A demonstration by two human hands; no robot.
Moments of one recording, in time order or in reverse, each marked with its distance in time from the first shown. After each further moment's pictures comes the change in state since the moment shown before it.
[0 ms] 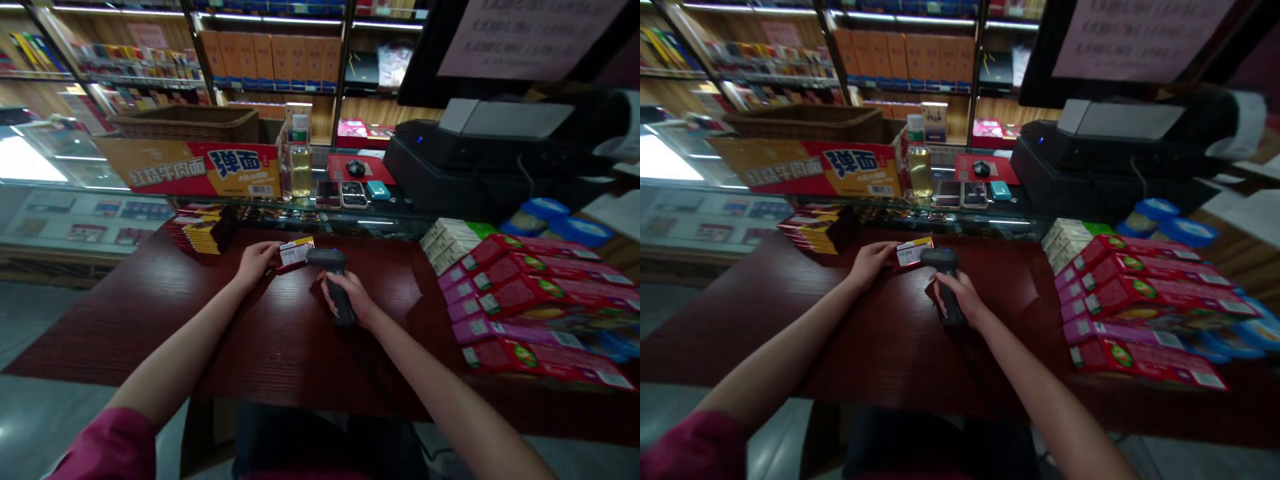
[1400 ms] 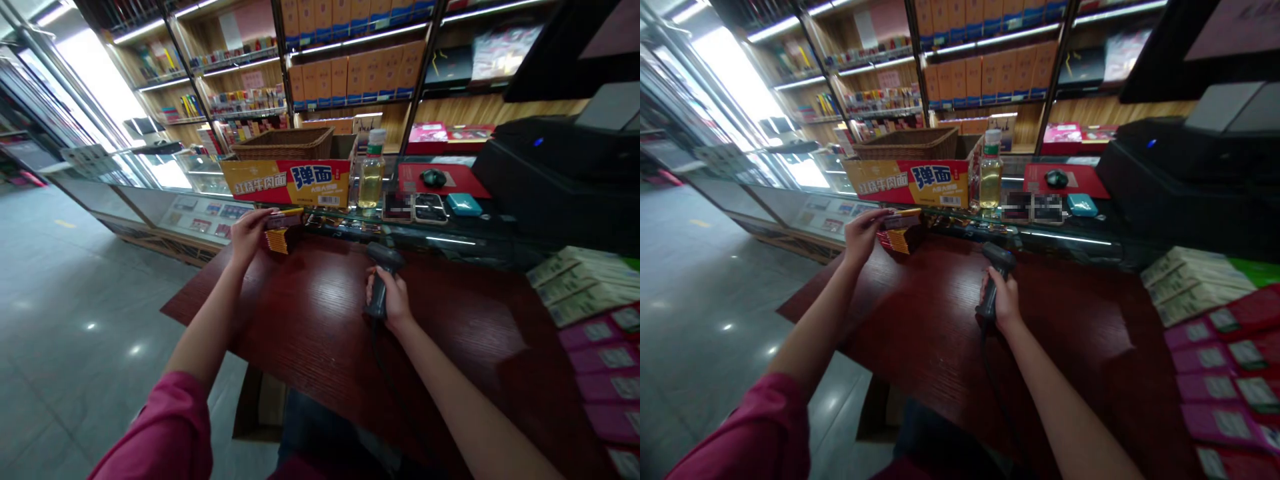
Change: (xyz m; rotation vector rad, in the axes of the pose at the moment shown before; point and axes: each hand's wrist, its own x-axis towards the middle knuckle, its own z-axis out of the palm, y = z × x) left_hand -0.018 0.088 -0.153 0.563 0.482 0.692; right_hand 0.055 0.022 0.033 0.149 0.256 -0.158
